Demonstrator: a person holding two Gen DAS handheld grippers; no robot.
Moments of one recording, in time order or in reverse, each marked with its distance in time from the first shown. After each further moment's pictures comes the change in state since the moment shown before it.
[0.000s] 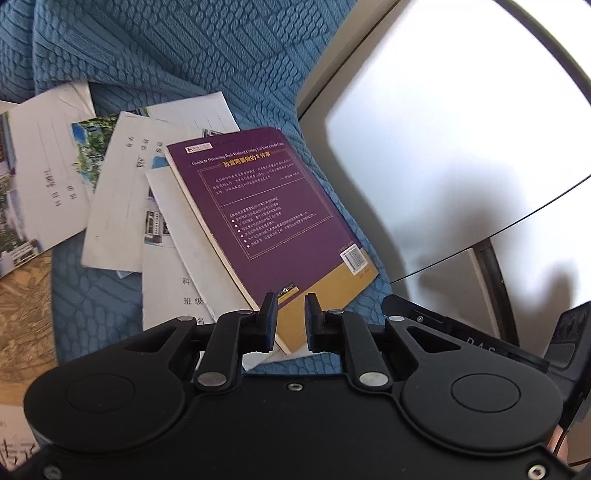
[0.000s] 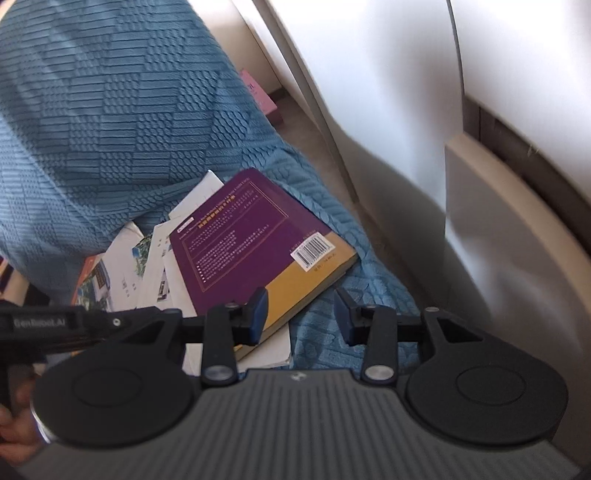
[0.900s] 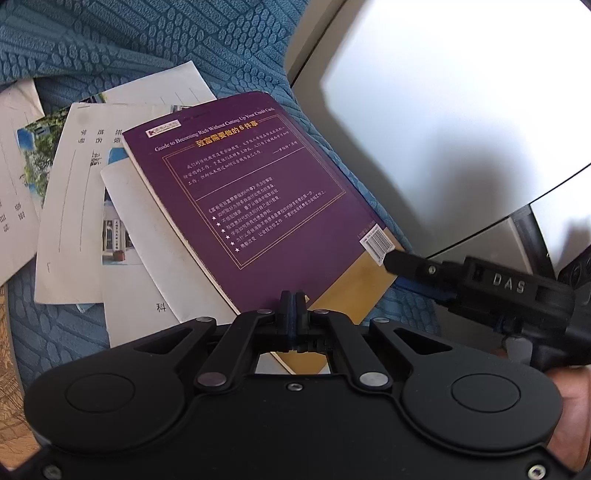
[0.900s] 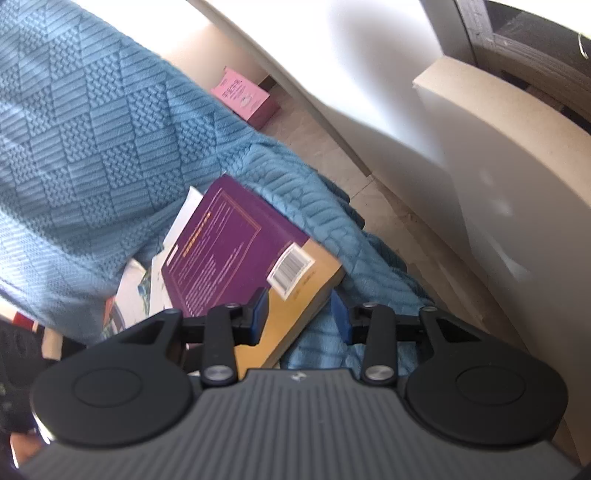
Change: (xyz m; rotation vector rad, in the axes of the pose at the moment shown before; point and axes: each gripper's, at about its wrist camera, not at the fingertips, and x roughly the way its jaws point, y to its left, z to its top) left arm 0.059 -0.009 0.010 0.103 0.082 0.048; right arm 0.047 -0.042 0.015 0.214 0.030 0.116
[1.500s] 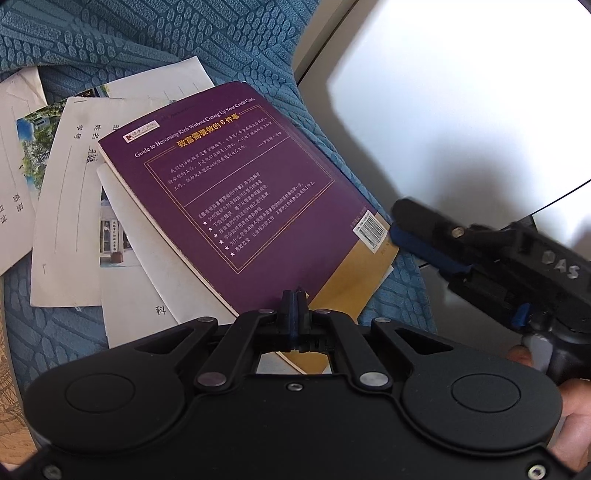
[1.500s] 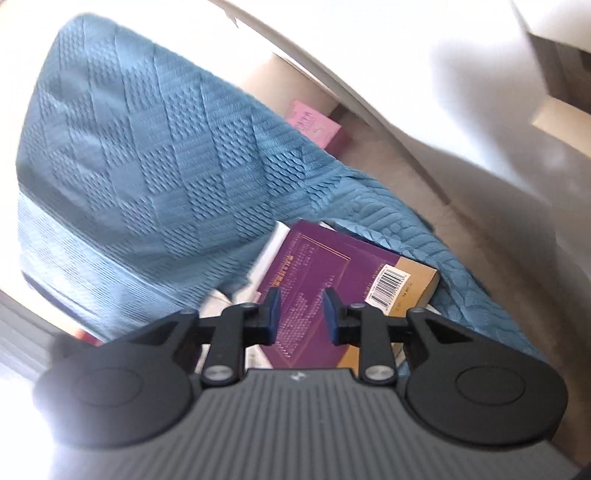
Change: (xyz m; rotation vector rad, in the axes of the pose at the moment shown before) left arm -0.003 0.002 -0.005 -0.048 0.002 -0.022; right arm 0.003 0.029 0.001 -0.015 -0.067 0.172
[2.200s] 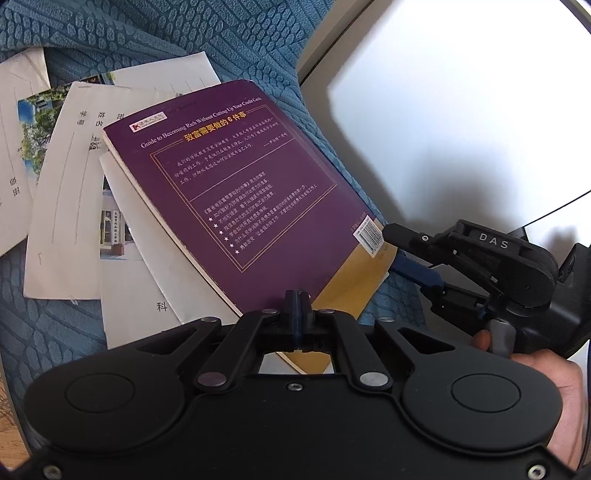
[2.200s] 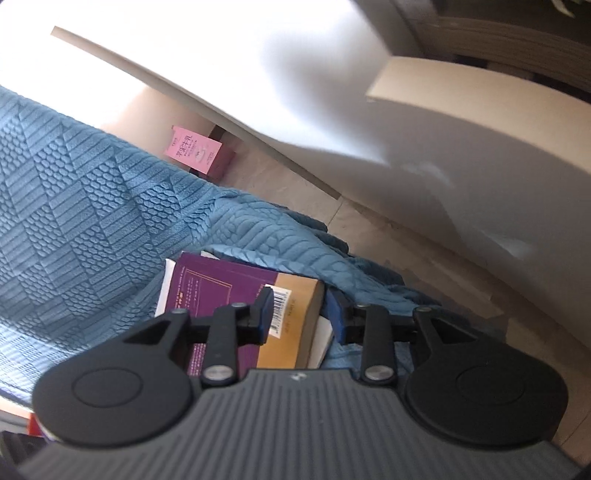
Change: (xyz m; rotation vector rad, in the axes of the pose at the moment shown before) left arm 0.001 0.016 0.001 -0.046 -0.012 -0.060; right arm 0.013 -0.030 0.004 0.219 -0.077 -0.258
